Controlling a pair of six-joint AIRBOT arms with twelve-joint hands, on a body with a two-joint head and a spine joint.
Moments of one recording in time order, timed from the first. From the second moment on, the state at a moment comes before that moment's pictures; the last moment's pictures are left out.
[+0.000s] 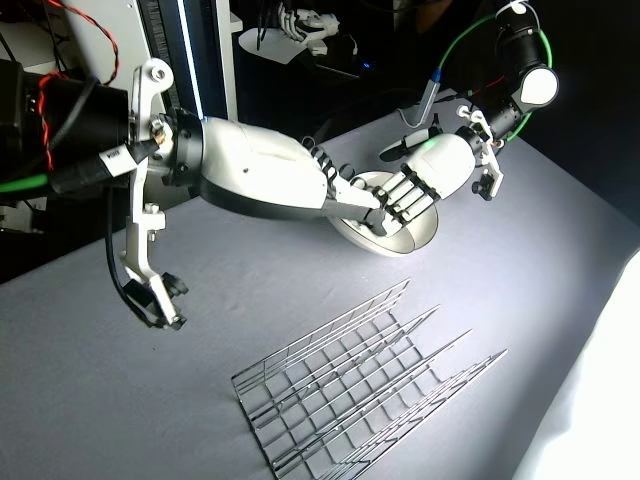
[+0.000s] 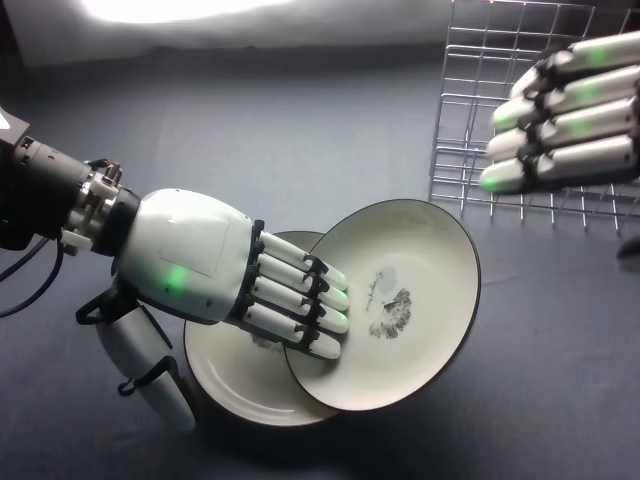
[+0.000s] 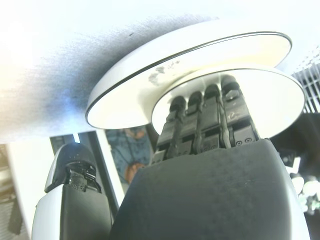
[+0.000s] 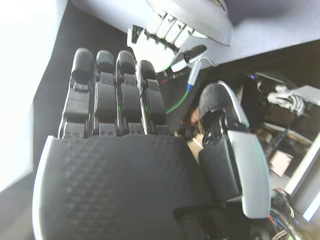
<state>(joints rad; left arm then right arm) 0.46 -1.32 1.74 1.78 -1.18 -0.07 -0.27 -0.66 0.99 -1.30 0.73 -0.14</state>
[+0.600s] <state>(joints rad) 0.46 -1.32 1.75 1.78 -1.18 -0.07 -0.39 -0.68 0.99 -1.37 0.83 -0.13</state>
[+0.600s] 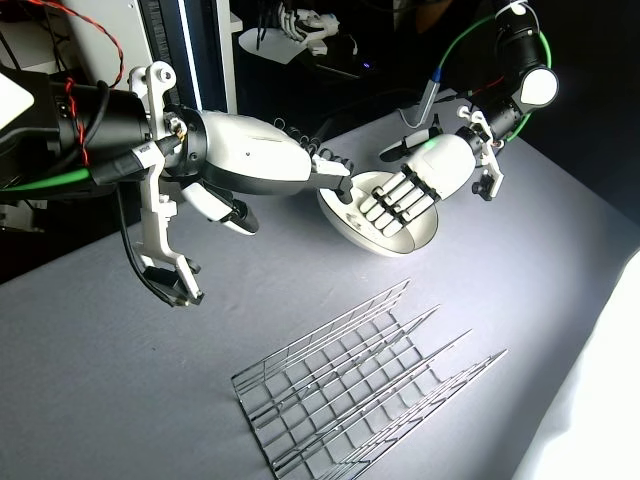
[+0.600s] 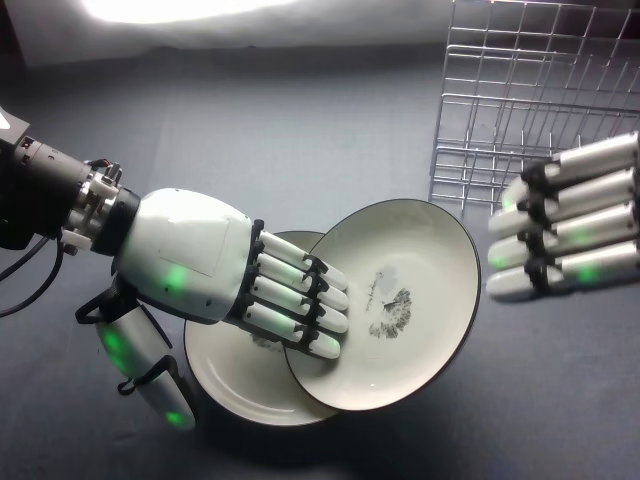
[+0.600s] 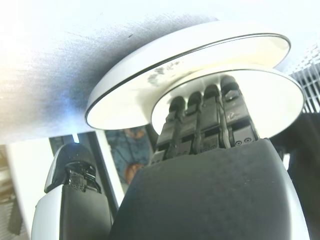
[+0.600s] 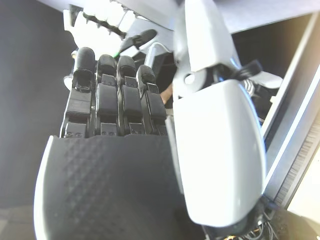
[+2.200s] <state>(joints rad) 0.46 -1.33 1.75 1.78 -1.18 -0.07 -0.44 -1.13 1.20 -1.34 0.55 -0.15</state>
